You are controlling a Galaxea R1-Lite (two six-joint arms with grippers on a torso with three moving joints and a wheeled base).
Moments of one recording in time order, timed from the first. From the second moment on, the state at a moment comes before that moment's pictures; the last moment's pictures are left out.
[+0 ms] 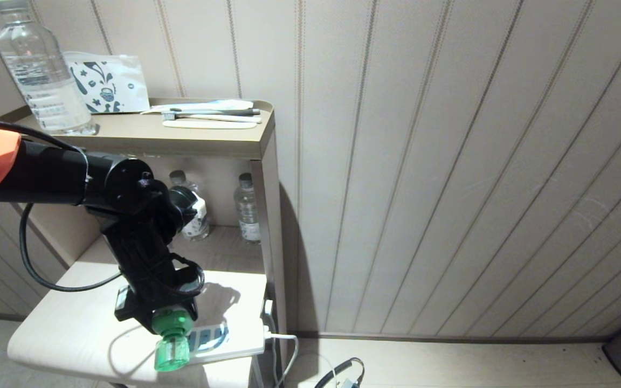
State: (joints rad) left arm -0.36 2.00 -1.45 0.97 -0.04 -0.72; right arm 0.00 0.00 -0.03 0.07 -0.01 0.00
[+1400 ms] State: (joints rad) left arm -0.37 2.01 -1.43 0.96 -0.04 -0.72; right arm 0.00 0.00 -0.03 0.07 -0.01 0.00
